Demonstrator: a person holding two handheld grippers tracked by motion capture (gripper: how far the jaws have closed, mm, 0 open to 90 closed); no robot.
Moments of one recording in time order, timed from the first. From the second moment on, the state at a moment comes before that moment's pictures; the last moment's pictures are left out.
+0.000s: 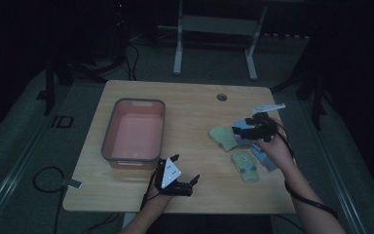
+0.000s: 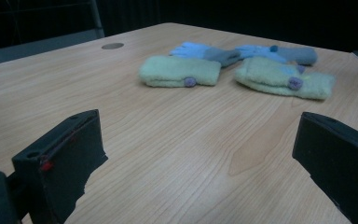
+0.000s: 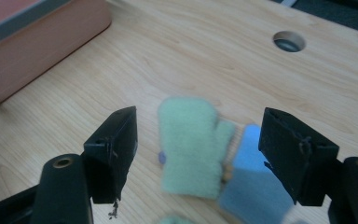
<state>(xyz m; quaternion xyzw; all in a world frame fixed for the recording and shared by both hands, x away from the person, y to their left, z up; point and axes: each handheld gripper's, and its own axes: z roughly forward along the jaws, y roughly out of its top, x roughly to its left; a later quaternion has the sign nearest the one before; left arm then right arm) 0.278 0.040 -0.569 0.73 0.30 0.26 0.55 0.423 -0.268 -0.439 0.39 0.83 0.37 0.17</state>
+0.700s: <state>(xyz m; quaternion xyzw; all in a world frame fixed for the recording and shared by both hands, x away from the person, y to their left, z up) 0.277 0.040 -0.569 0.73 0.30 0.25 0.55 0.461 -0.240 -0.498 0.36 0.88 0.29 0.14</state>
